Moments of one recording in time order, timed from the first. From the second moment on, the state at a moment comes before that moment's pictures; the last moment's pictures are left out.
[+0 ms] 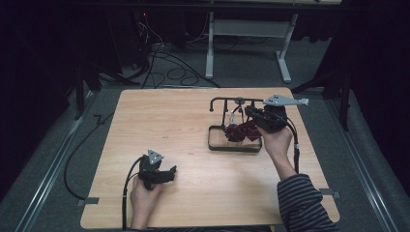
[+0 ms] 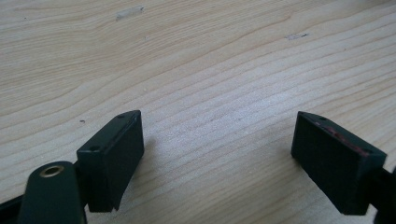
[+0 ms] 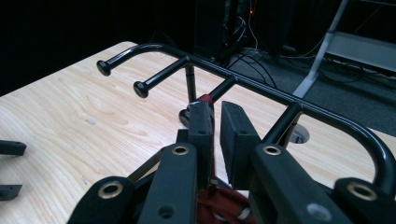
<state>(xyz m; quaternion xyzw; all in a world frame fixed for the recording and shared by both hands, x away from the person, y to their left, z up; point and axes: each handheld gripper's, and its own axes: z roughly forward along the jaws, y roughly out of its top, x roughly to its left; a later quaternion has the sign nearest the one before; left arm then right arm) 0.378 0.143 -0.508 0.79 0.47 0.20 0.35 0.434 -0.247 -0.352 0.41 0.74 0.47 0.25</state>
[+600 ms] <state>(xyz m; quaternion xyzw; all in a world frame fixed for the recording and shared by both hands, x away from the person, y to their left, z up) 0.378 0.143 -0.508 0.79 0.47 0.20 0.35 0.419 -0.270 -0.358 0.42 0.74 0.47 0.24</state>
